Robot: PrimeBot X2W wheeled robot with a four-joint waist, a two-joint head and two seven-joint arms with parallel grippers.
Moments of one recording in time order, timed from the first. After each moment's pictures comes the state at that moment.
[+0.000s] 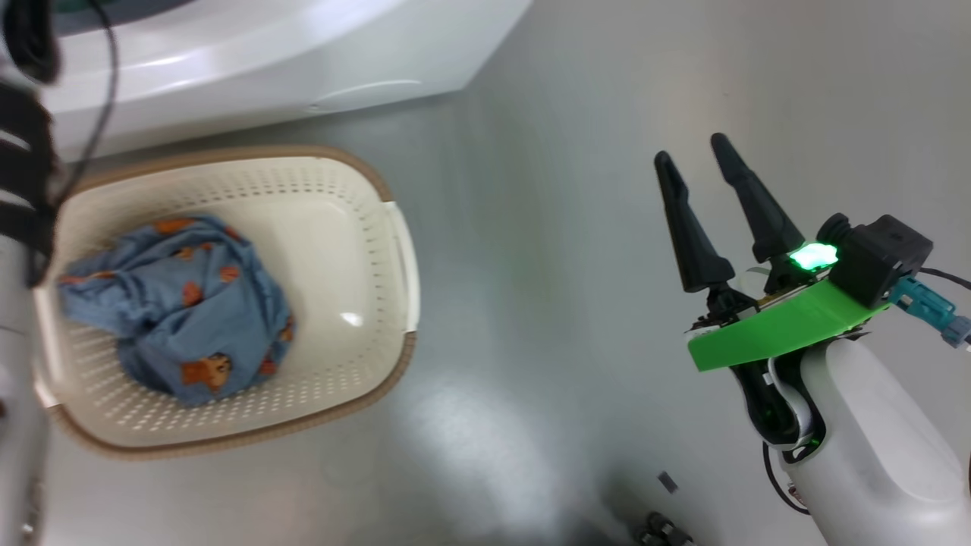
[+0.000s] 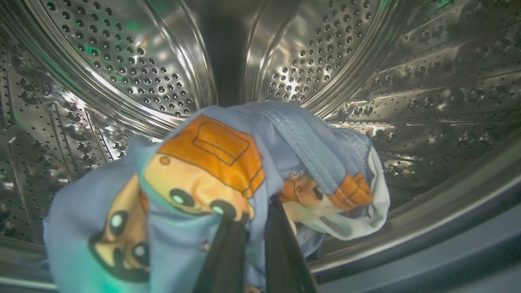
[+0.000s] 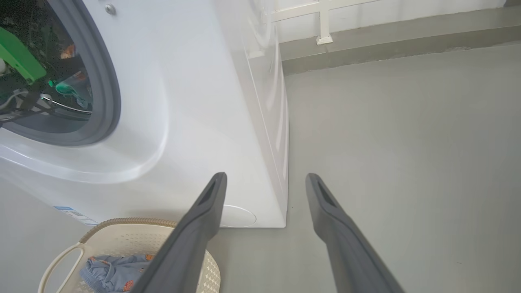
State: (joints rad) left arm -1.48 0.25 -0.32 1.11 -0.56 -0.06 -0.15; right arm -0.48 -0.18 0.32 0.19 0.54 0.13 -0.25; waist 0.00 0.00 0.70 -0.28
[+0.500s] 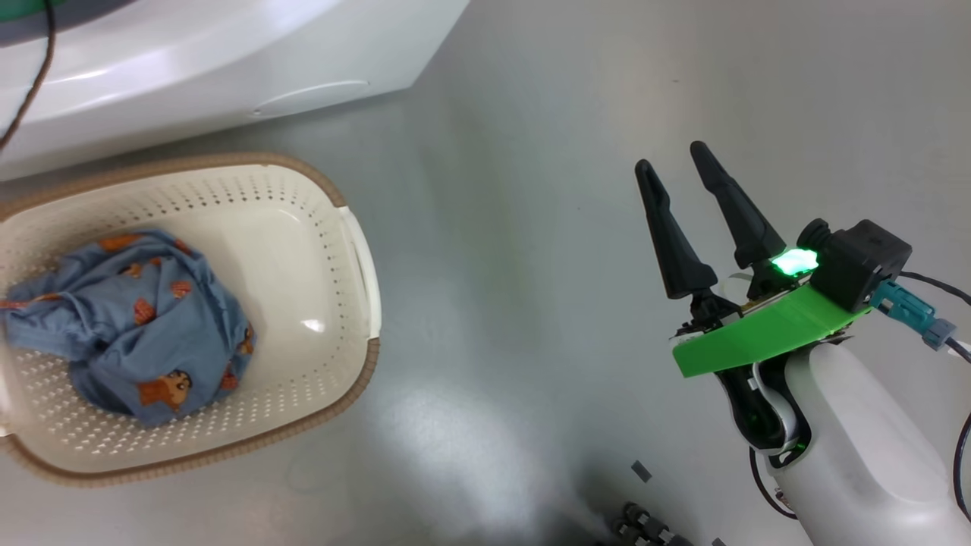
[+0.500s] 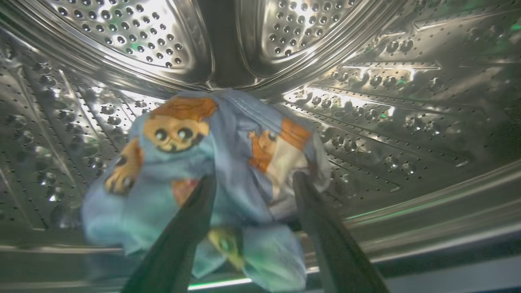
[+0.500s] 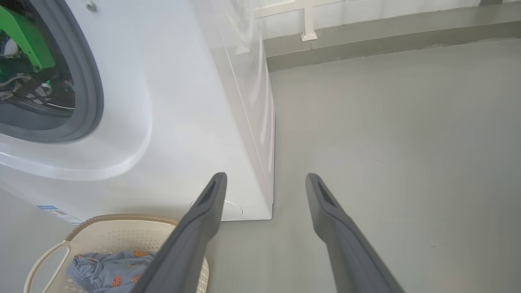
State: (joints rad) left arm -1.64 0.27 -0.38 1.28 -0.50 0.01 0.08; right arm -0.48 -0.16 0.34 0.20 0.54 0.13 -0.25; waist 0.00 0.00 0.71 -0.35
